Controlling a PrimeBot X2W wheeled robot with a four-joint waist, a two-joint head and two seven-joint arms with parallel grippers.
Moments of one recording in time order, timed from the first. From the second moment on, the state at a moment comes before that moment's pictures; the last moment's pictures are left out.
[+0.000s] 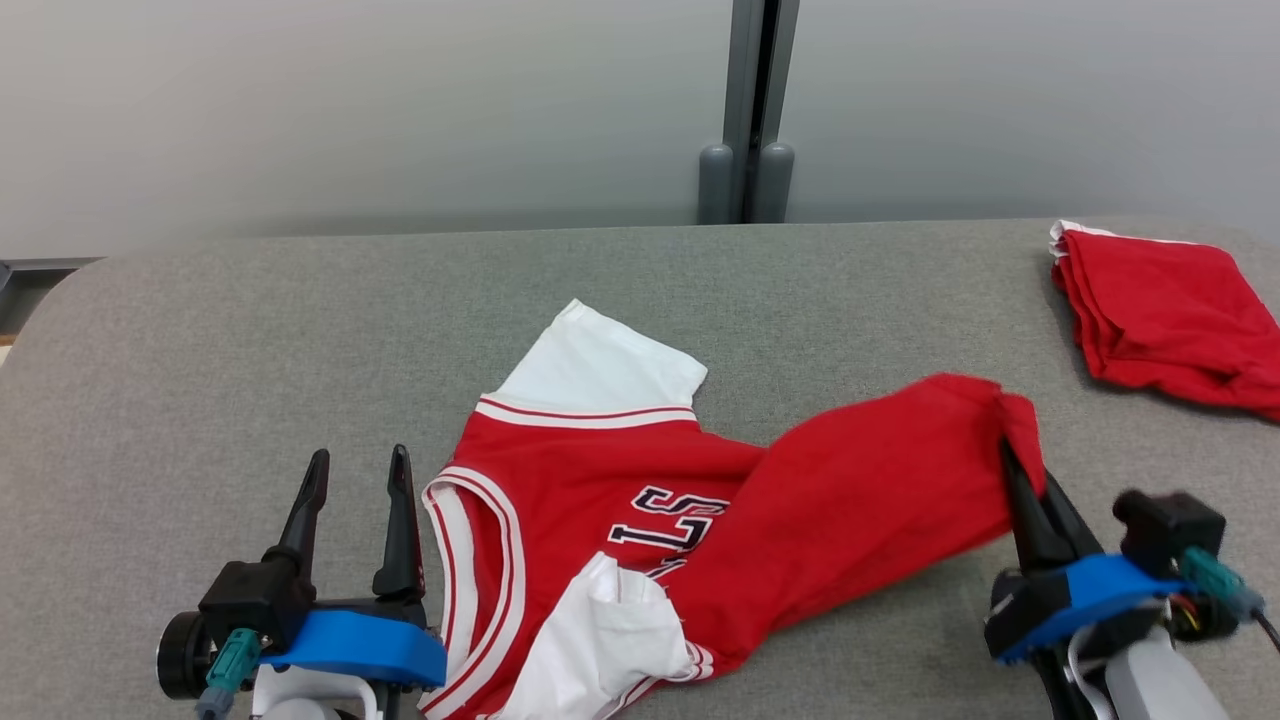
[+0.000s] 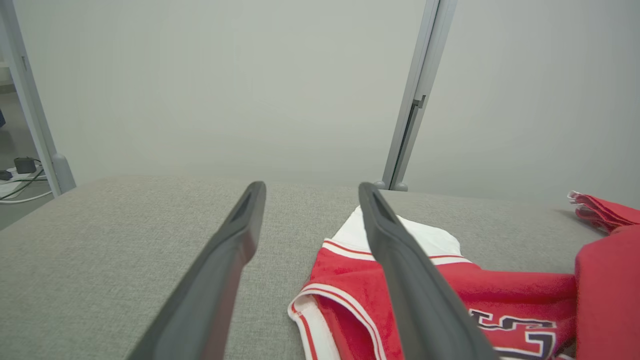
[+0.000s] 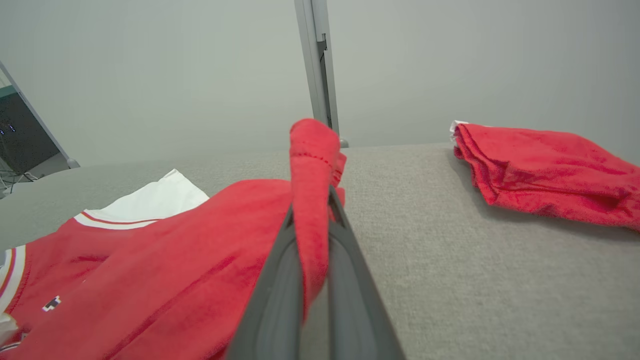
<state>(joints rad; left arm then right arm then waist) -0.10 0.05 -0.06 0.28 -0.19 -0.09 -0.26 -0.28 -0.15 0.08 0.52 0.29 0.13 -0.26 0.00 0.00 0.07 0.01</state>
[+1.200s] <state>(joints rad) -0.09 0.05 -0.04 0.29 -0.16 -0.10 -0.26 -0.04 -0.05 -0.02 0.13 0.16 0.13 -0.26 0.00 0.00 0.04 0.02</state>
